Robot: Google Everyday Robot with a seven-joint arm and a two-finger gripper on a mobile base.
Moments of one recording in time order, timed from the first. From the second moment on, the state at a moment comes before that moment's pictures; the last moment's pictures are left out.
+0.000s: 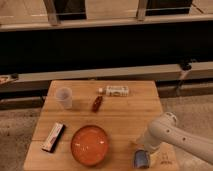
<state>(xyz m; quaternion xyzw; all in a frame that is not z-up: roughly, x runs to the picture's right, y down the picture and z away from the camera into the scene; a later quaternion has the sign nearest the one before) 0.194 0.367 0.733 -0.37 -0.17 -0.19 0.90</state>
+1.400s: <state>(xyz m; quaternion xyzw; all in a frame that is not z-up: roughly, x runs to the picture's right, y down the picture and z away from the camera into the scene) 0.199 0.346 0.722 -0.36 -0.18 -0.16 0.90</state>
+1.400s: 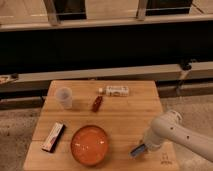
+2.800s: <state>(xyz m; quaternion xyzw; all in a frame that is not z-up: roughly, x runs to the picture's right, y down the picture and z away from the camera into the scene) 0.169 0.283 0.716 -0.36 -0.18 -0.15 0.90</state>
